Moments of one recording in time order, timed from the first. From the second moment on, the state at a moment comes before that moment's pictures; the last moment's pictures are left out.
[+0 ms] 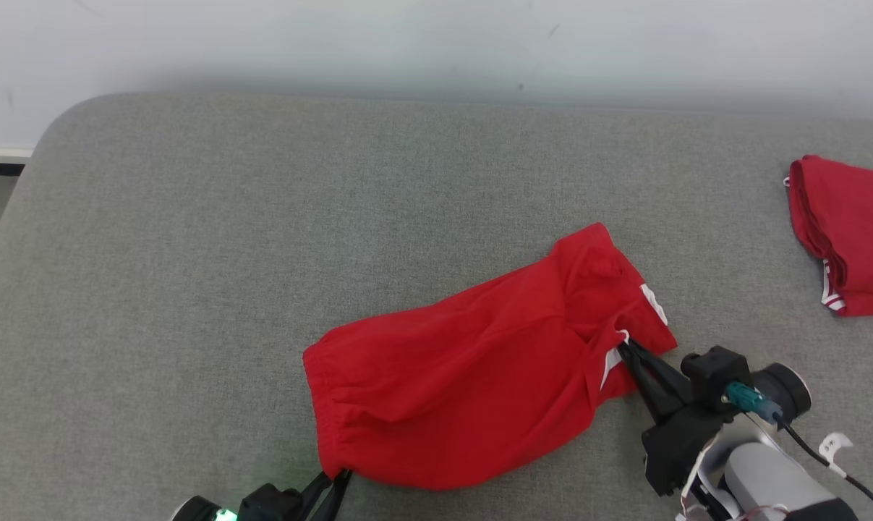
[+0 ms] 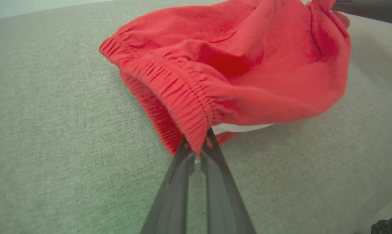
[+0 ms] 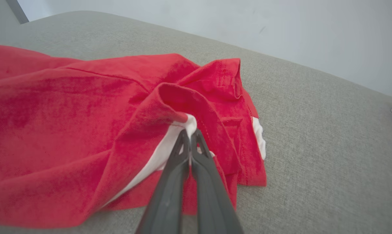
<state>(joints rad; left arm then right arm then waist) -0.19 0.29 -0.56 0.44 -0.32 -0.13 -0.26 -0.48 -0.36 0.61 0.68 0.39 0.13 -0.26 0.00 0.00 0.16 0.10</state>
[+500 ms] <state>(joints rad) -0.04 0.26 -0.45 0.27 -0.31 -0.13 -0.26 -0.18 -0.39 0.46 0.40 0.44 0.13 -0.26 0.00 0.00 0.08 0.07</state>
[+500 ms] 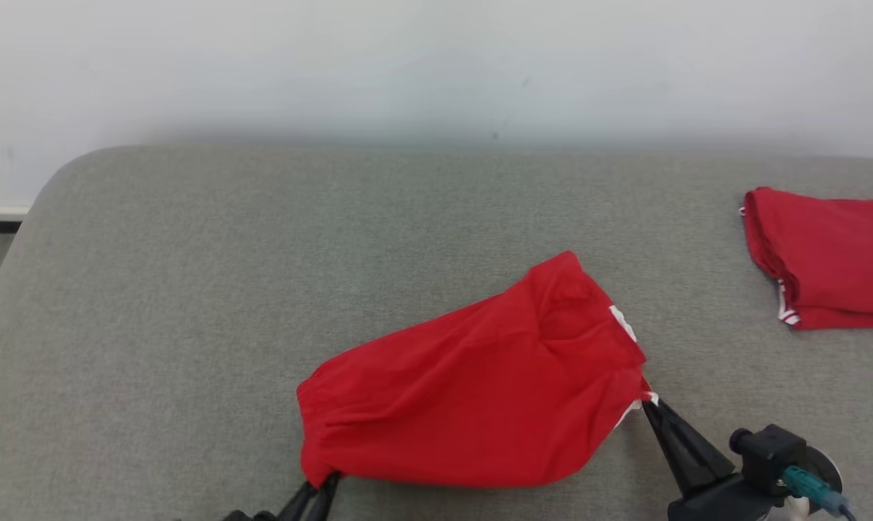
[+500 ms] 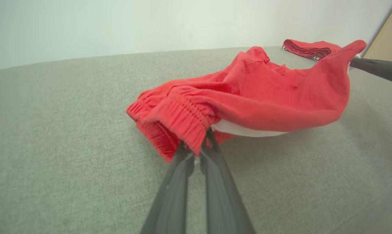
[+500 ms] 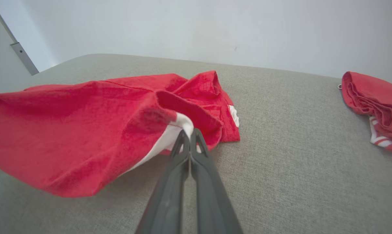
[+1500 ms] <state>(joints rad) -1.45 0.54 -0.70 0.33 -0.72 -0.13 -0.07 -1.23 -0.38 0.30 0.41 0.77 0.13 0.04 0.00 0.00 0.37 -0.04</state>
